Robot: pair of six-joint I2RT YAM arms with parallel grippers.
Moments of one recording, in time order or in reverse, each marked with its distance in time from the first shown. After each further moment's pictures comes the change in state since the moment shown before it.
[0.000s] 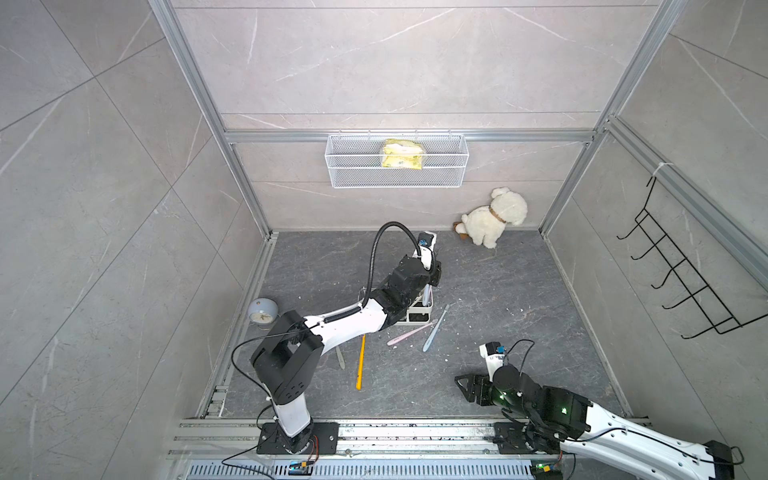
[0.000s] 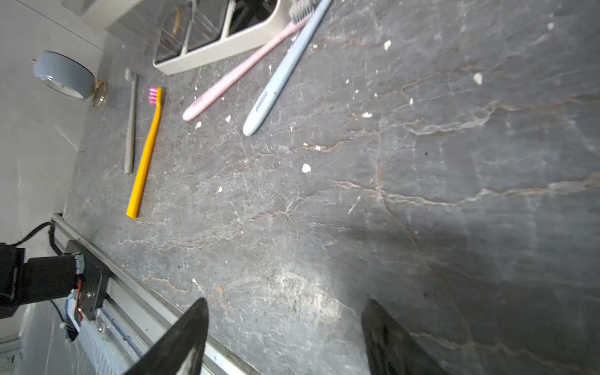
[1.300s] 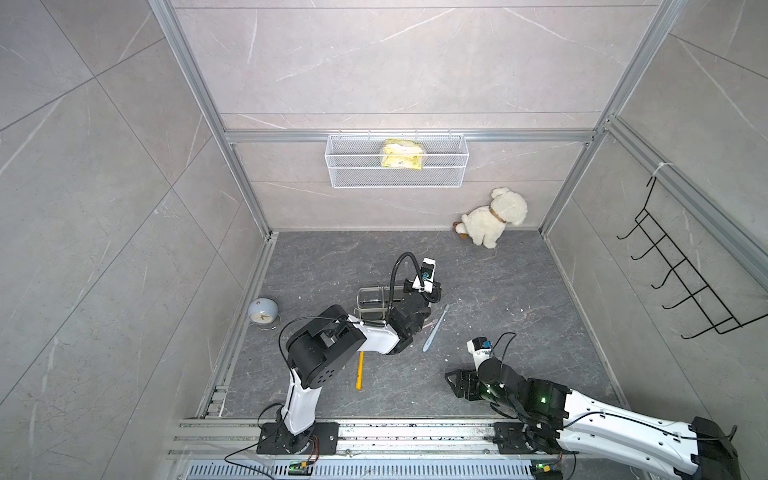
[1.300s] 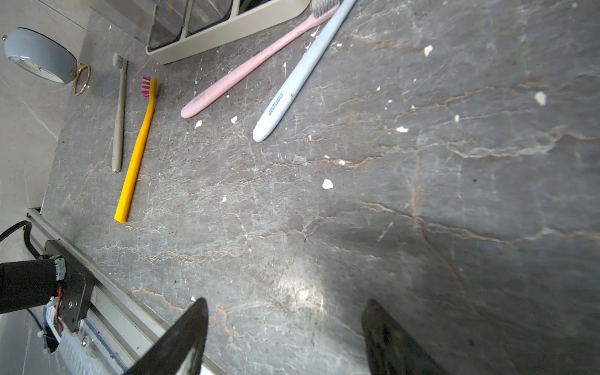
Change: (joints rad) left arm -0.086 0.207 -0.218 0.676 -0.273 0.201; right arm 0.000 0.225 0.032 0.182 0.006 -0.031
